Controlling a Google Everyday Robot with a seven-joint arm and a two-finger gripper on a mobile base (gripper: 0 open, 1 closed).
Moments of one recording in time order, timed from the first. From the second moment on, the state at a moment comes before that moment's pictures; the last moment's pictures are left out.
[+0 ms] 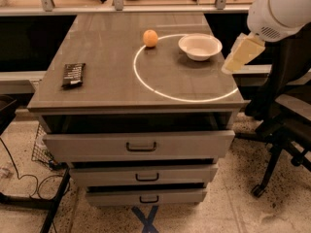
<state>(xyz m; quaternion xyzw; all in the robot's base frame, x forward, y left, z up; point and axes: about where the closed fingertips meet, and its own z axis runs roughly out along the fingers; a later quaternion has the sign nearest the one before) 0.585 -0.205 1.000 -0.52 0.75 -0.18 0.36</state>
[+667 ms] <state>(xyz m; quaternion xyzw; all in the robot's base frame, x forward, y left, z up) 0.597 -0.206 0.990 -0.53 0.75 -0.18 0.37</state>
